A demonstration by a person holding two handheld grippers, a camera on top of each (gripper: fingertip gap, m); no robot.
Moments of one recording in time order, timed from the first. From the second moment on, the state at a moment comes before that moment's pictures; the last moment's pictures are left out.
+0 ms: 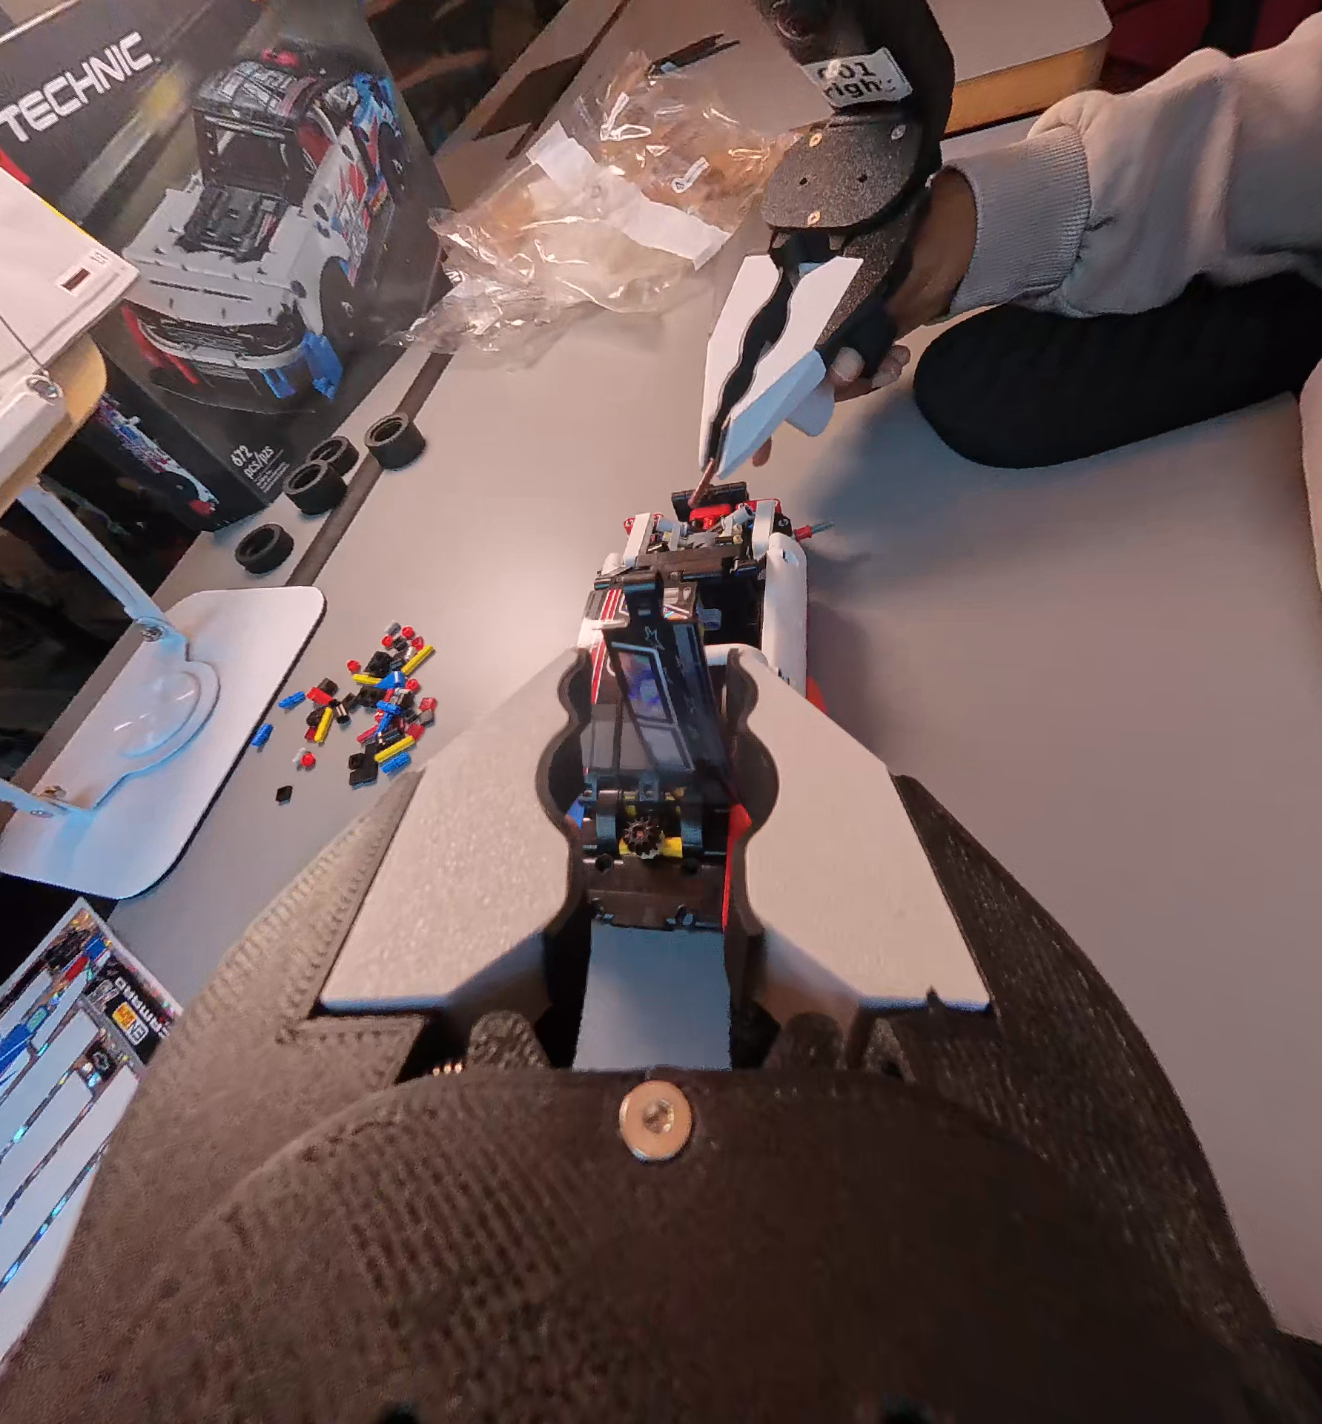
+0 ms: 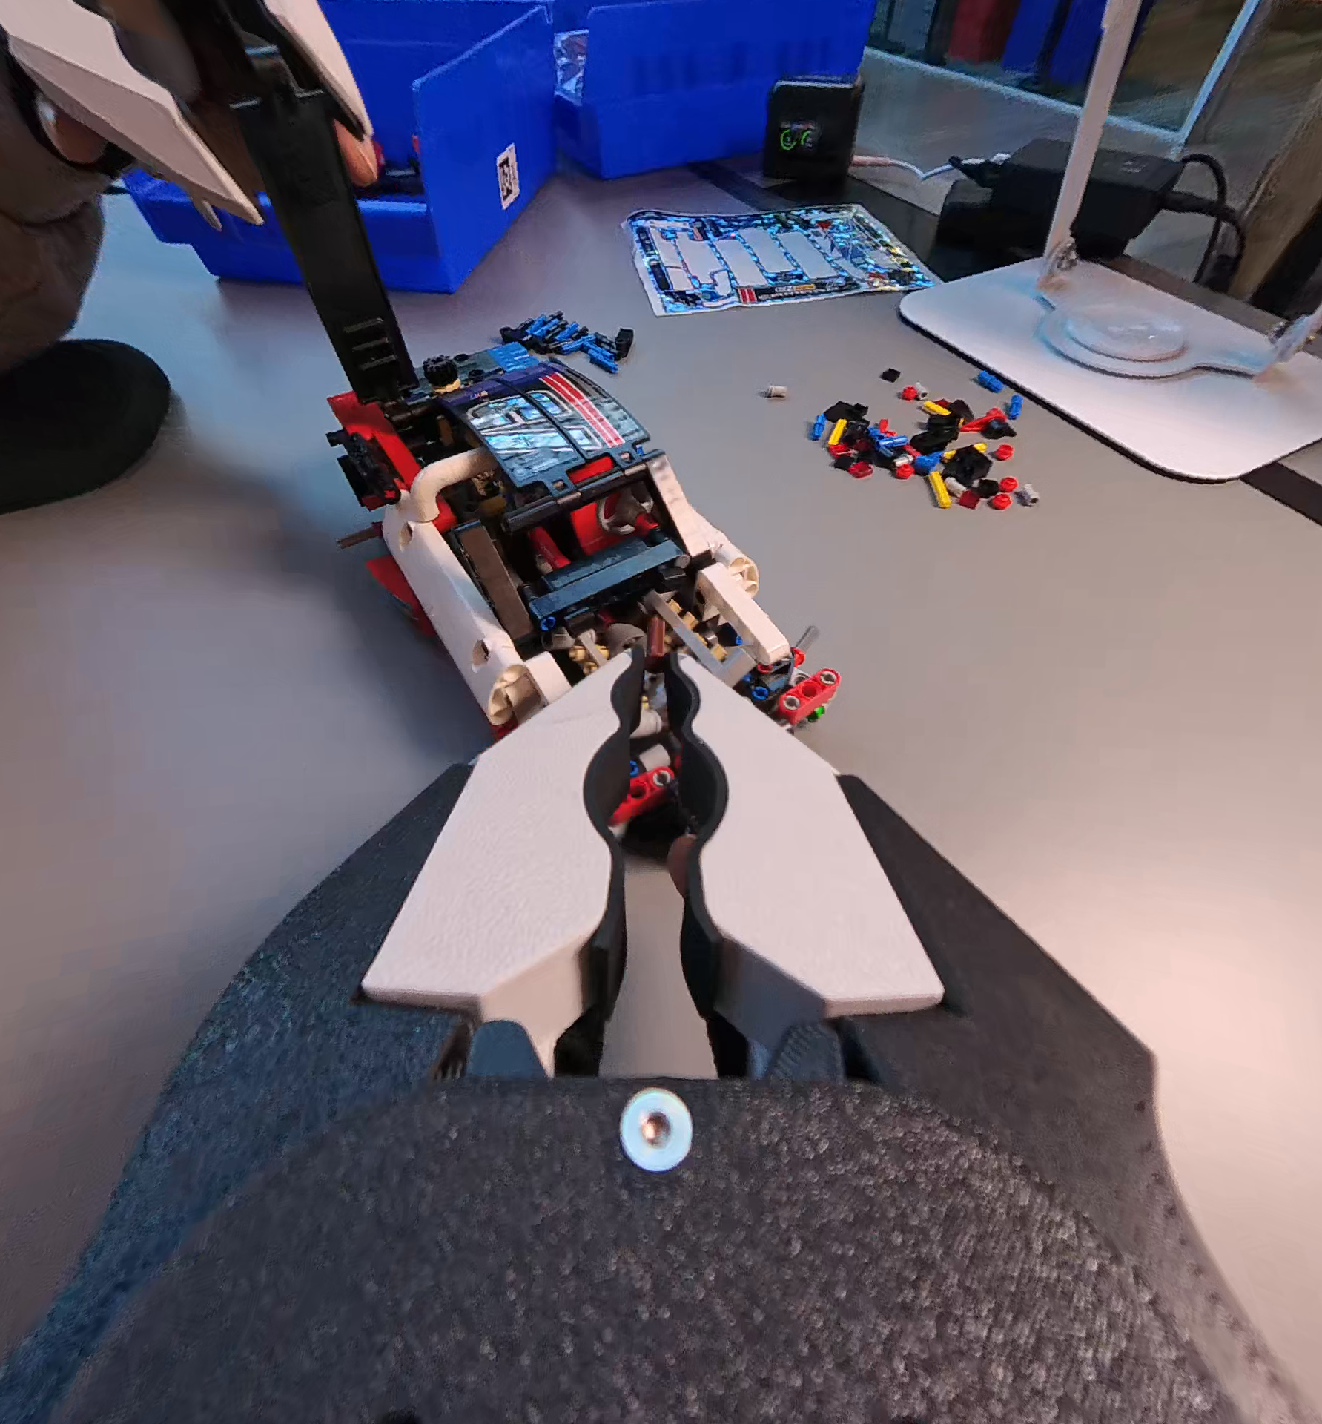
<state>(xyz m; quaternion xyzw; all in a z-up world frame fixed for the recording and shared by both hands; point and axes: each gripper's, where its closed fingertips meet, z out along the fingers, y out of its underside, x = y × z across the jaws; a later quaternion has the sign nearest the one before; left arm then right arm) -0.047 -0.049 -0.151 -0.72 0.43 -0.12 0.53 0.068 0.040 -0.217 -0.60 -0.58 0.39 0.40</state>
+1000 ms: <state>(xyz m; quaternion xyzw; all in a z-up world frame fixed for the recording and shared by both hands) 0.015 -0.023 -0.208 -0.70 0.56 -0.01 0.44 0.035 0.005 -0.210 -0.55 -0.64 0.38 0.38</state>
